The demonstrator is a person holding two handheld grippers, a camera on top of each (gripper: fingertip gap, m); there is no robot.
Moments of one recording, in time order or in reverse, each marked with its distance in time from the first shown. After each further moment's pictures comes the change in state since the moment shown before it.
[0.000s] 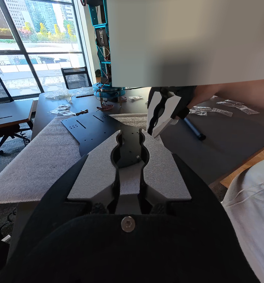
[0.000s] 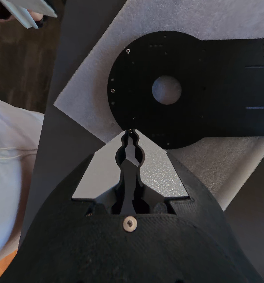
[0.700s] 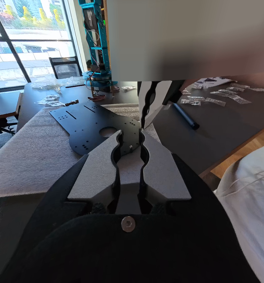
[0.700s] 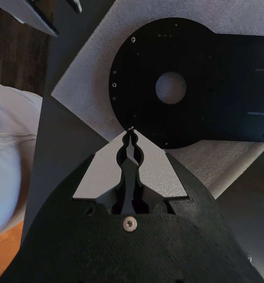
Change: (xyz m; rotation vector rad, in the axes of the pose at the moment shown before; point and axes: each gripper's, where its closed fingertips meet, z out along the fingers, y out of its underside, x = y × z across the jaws) left arm 0.010 0.017 -0.002 -0.049 0.045 -0.012; right arm 0.000 0.002 -0.003 -0.146 -0.015 -0.064
